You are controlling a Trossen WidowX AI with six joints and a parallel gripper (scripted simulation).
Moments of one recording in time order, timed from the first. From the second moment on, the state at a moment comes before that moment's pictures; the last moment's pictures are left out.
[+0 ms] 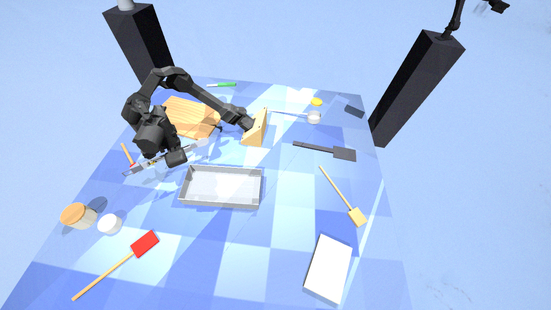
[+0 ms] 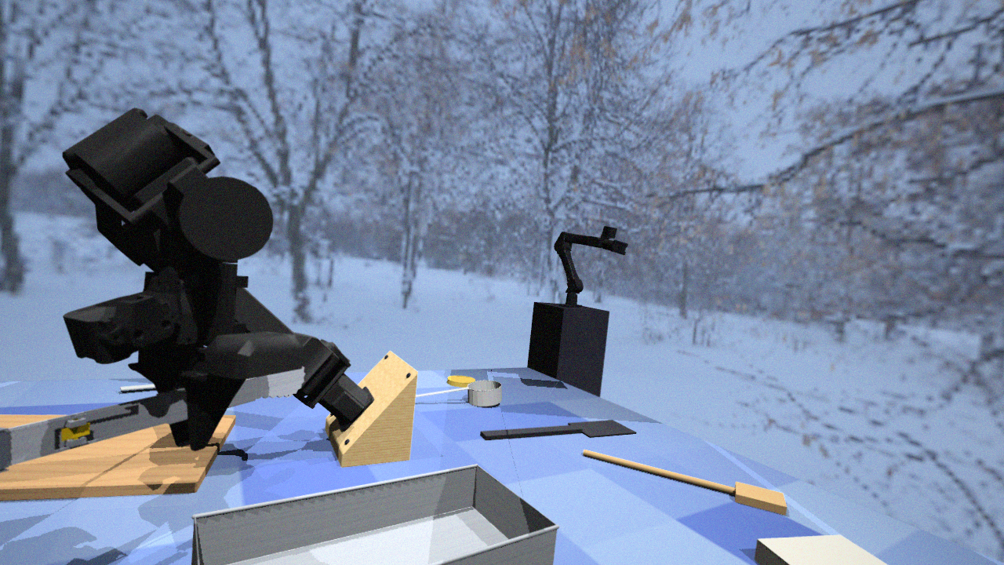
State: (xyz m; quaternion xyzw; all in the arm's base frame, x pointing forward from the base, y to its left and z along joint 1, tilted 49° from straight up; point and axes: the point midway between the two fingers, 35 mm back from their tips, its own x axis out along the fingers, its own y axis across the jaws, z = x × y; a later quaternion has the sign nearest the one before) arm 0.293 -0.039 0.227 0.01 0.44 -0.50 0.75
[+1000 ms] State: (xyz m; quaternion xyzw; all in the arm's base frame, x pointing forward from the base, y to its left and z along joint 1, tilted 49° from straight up) arm 0.260 -0.068 0.256 0.42 0.09 -0.65 0.62
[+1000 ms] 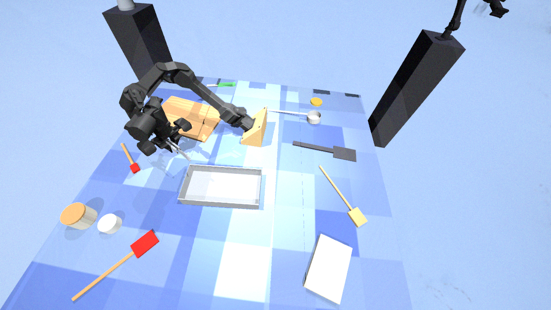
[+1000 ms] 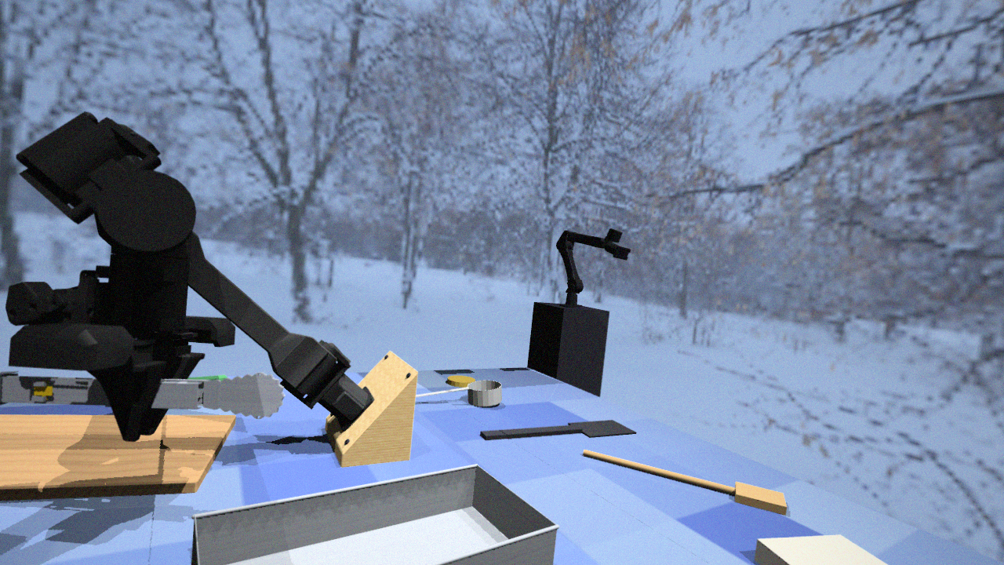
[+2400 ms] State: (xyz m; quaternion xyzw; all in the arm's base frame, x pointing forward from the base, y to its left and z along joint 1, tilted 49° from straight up) arm 0.197 -0.135 0.275 0.54 0.00 -0.70 0.47
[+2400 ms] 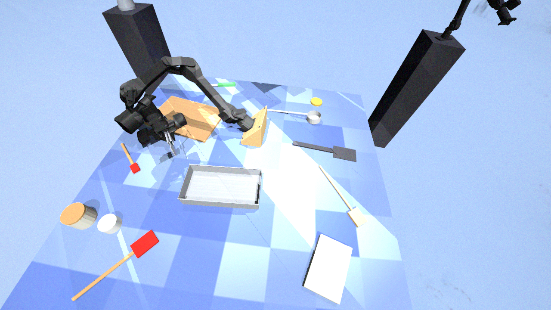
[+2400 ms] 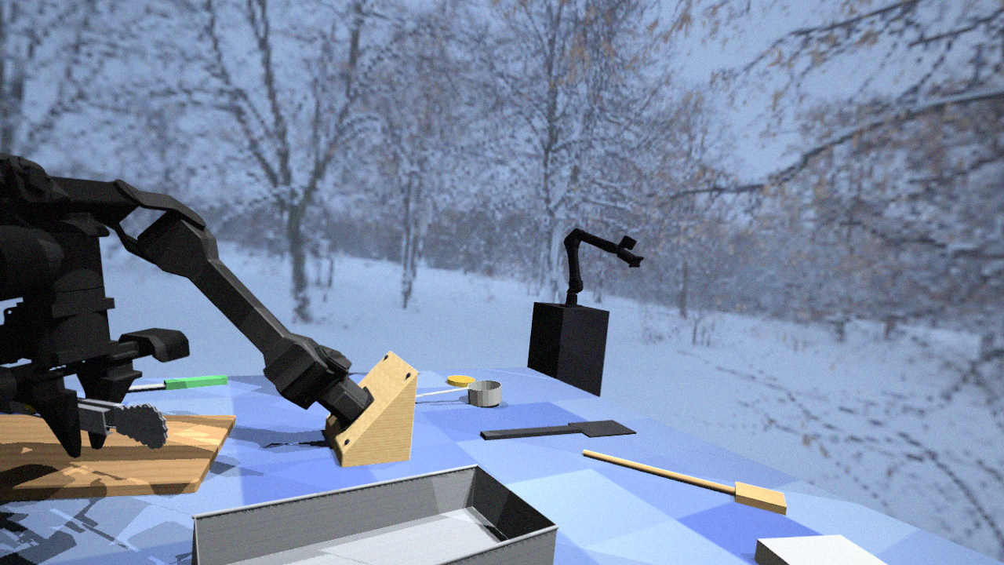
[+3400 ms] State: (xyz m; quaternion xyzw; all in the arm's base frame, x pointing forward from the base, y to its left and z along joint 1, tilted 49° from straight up) arm 0.116 -0.178 0.293 0.52 0.11 -0.69 0.49
